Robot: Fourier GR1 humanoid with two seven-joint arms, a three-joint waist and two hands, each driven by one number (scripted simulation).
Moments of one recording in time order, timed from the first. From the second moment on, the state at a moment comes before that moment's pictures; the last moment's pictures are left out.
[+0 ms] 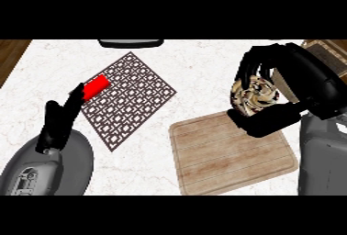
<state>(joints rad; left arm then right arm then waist) -0.19 0.20 0.09 -1.41 -0.13 -0.02 0.23 -0.64 -0.03 -0.13 -1.85 0.61 0.69 0.39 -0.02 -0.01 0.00</state>
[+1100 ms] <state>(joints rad) -0.21 0.19 0.08 -1.43 -0.14 -0.04 0.26 -1.30 -0.48 -0.34 -1.51 0.48 0.79 0.74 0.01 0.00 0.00</state>
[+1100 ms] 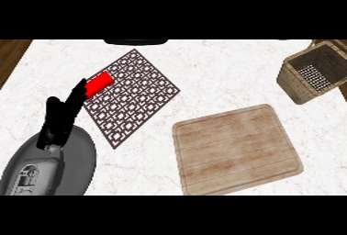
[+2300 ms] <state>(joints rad) -0.24 0.17 0.07 -1.39 -0.15 -0.04 0.23 -1.23 -0.88 -0.19 -0.66 0.80 0.47 -0.11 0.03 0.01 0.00</state>
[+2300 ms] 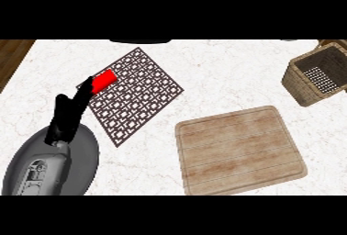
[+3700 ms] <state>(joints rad) -0.26 0.17 0.08 -1.37 -0.15 -0.04 0.22 -1.23 -0.93 -0.50 -0.25 0.62 0.17 -0.22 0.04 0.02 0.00</state>
